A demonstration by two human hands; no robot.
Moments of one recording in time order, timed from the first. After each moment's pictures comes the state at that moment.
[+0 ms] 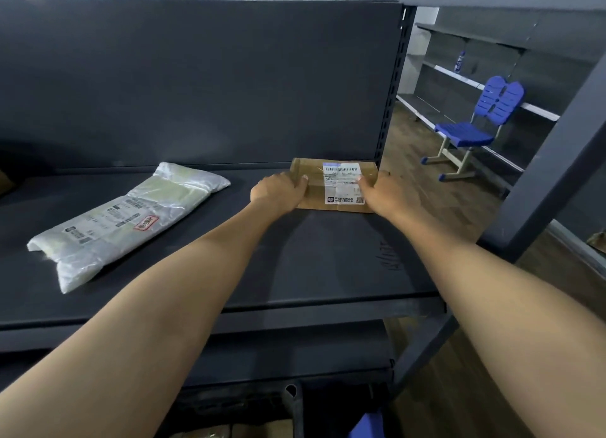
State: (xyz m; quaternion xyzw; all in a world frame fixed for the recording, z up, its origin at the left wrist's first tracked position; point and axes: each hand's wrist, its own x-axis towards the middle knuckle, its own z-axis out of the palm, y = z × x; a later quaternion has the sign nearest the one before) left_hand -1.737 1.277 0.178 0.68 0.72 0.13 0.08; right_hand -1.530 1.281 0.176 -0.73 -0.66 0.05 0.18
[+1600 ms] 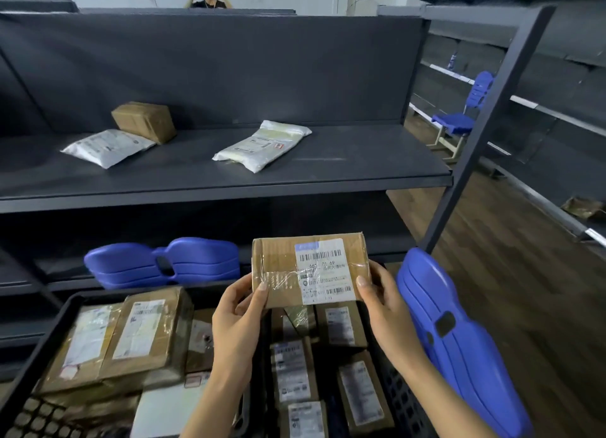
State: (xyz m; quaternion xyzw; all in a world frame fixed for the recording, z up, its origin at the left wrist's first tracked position) left_hand -1.949 0.714 0.101 0.35 0.53 0.64 0.44; right_hand -1.736 0.732 0.104 -0.53 -0.54 0.43 0.49
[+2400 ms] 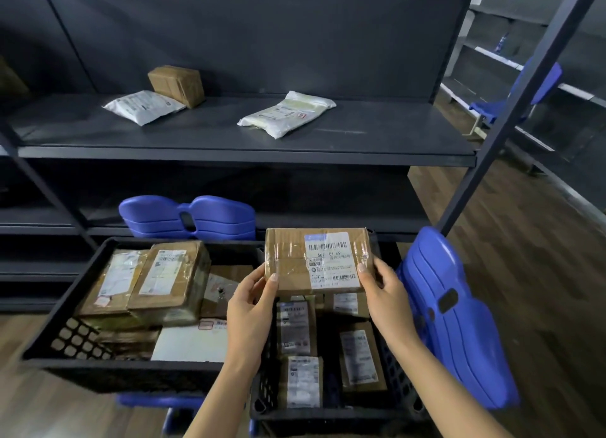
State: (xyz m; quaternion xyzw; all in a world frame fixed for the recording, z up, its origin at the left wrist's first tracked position) left_hand -1.927 0.653 0.073 0.35 0.60 0.61 0.39; right_hand -1.730 0.704 0.078 -0.59 -0.56 0.40 0.42
